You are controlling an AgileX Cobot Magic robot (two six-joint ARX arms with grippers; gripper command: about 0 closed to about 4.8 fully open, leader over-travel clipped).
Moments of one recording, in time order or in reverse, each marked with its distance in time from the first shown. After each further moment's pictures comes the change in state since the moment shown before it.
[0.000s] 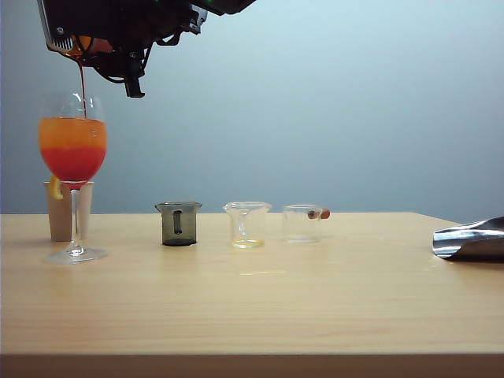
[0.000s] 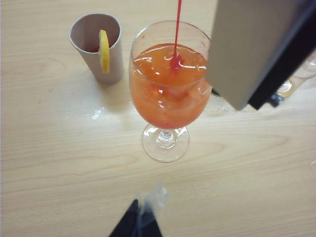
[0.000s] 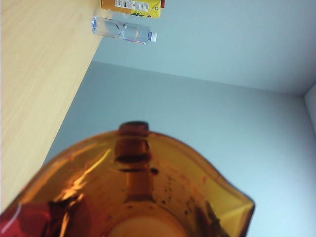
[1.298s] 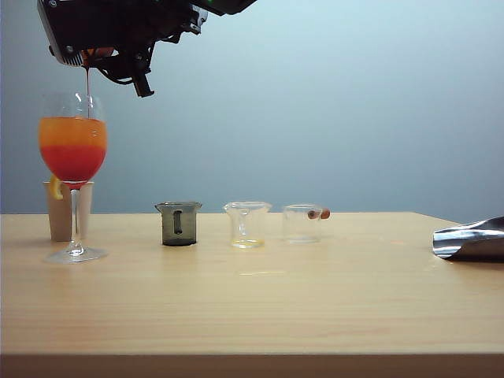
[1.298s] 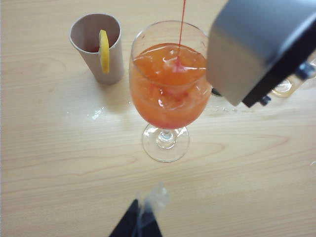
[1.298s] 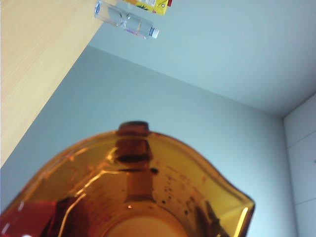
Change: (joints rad) left arm 0.000 0.000 0.000 0.000 0.000 0.000; right arm -0.002 0.000 0.000 0.000 0.010 -0.192
